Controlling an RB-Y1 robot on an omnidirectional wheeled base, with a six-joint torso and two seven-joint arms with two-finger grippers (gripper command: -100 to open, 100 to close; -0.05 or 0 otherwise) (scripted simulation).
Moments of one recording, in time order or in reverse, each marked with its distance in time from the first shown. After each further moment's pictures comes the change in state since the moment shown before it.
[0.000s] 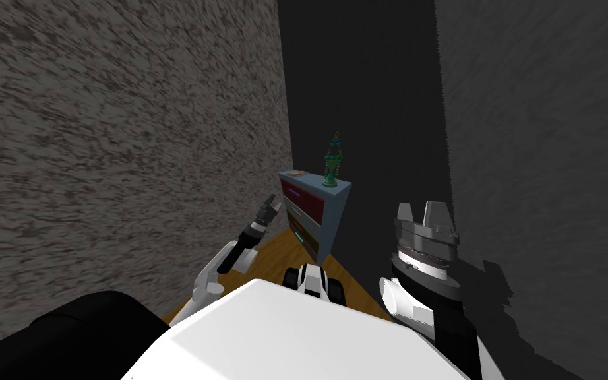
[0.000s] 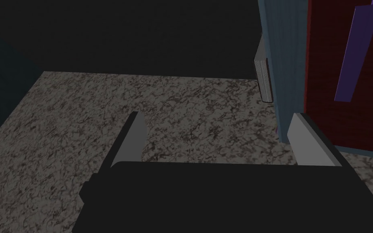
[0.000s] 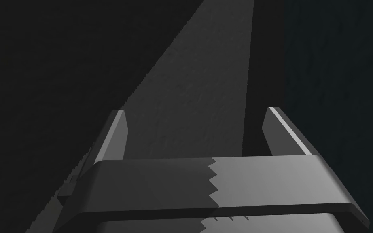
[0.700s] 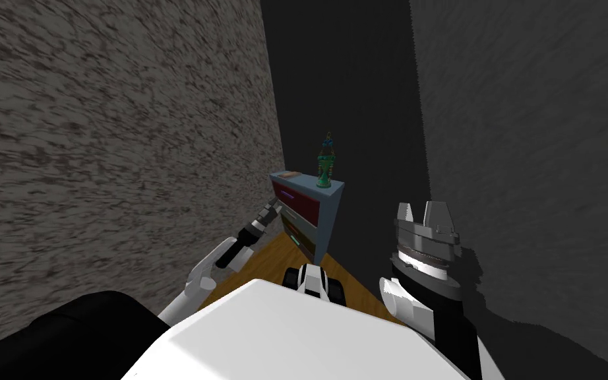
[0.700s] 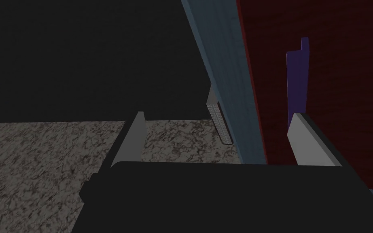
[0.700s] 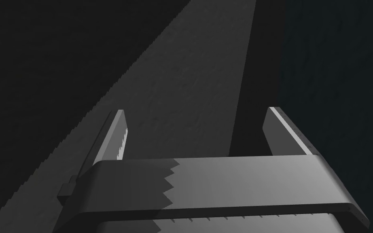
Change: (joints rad) left arm -0.004 0.159 -0.006 -0.004 -0.019 0.141 0.074; right arm 0.000 0.000 0.000 0.000 0.000 0.000 0.000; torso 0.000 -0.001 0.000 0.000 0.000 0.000
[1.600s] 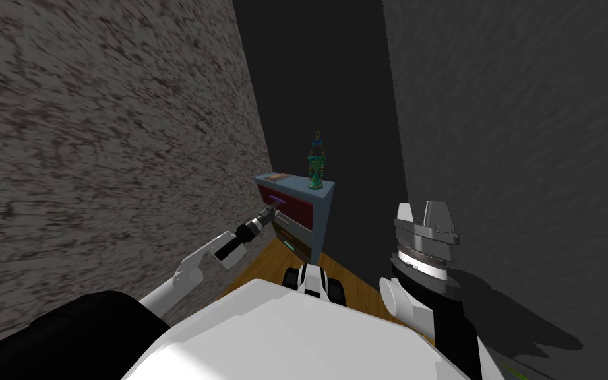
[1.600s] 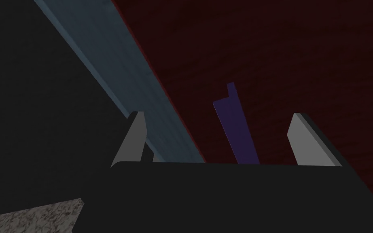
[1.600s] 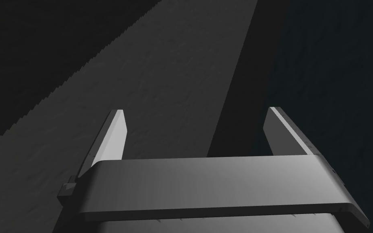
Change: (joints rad) left arm 0.004 0.261 -0.008 -0.008 -0.031 0.215 0.111; right arm 0.000 0.000 0.000 0.000 0.000 0.000 0.000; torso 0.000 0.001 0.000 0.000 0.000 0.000
